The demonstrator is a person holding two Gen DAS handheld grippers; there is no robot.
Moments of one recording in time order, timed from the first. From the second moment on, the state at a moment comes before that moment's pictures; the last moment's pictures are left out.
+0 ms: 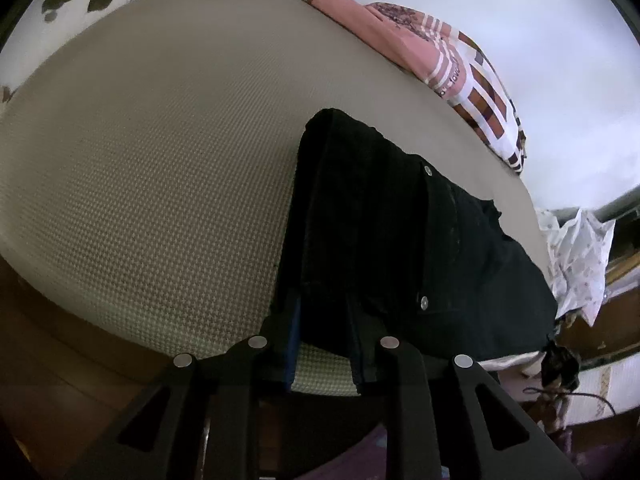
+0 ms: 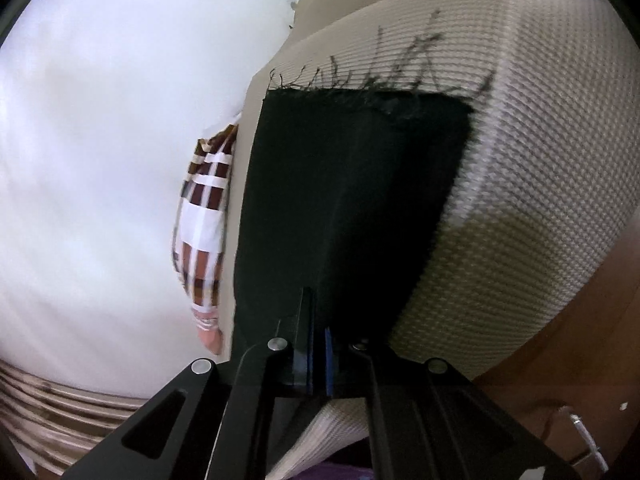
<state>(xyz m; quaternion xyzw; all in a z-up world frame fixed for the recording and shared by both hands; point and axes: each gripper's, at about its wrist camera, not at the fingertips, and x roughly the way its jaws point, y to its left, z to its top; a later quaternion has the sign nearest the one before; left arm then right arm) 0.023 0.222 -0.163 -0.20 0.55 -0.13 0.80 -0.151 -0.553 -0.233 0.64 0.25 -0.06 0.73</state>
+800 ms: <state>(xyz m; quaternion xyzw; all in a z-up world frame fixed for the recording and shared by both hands) 0.021 0.219 -0.166 -0.21 0.55 -0.13 0.80 -0.160 -0.570 -0.212 0.60 0.26 -0.12 0.75</state>
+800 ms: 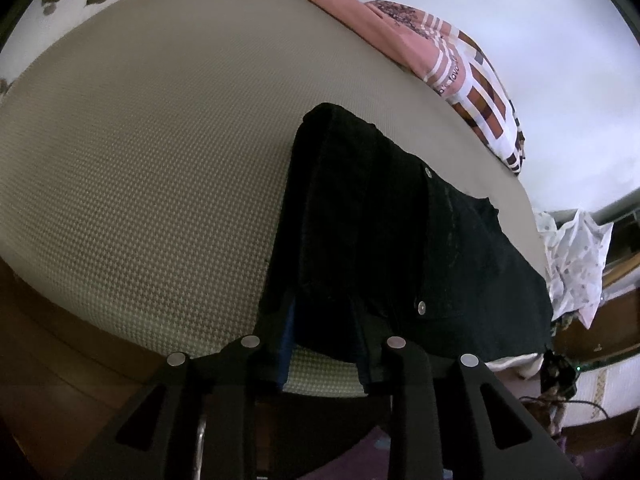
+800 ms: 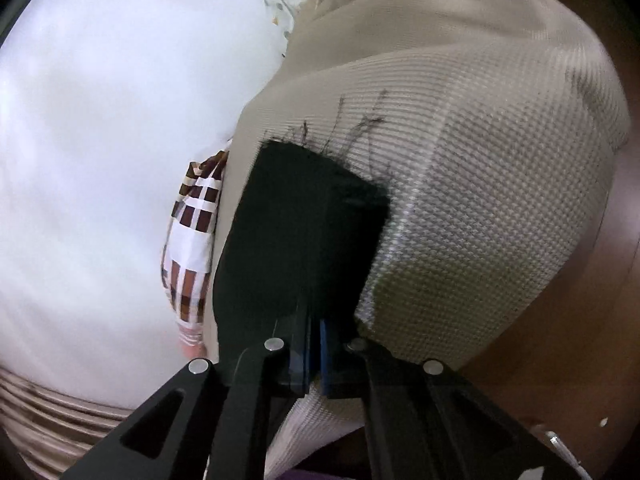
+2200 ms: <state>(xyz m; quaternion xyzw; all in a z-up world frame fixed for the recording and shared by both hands) 0.026 0.202 -0.165 -0.19 0.56 -0.09 0.80 -0.106 -0.668 -0.167 0.41 0.29 -0.12 0.86</state>
